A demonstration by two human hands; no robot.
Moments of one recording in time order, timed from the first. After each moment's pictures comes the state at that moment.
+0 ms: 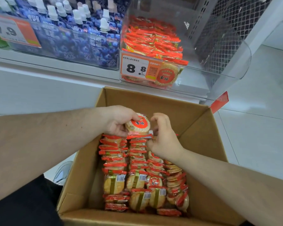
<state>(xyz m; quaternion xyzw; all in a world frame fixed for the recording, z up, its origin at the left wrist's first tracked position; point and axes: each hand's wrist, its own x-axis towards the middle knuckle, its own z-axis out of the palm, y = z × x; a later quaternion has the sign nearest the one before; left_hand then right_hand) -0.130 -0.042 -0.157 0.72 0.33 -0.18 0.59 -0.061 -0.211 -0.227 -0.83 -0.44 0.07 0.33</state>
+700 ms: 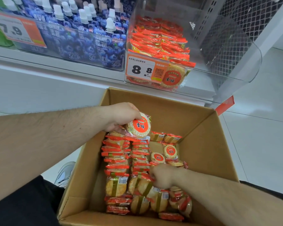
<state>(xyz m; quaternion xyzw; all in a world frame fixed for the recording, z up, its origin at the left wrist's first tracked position) -0.130 -0.028 -0.152 0.74 0.31 -0.15 0.58 -0.074 -0.235 -0.297 -0.76 -0.48 0.39 -0.17</state>
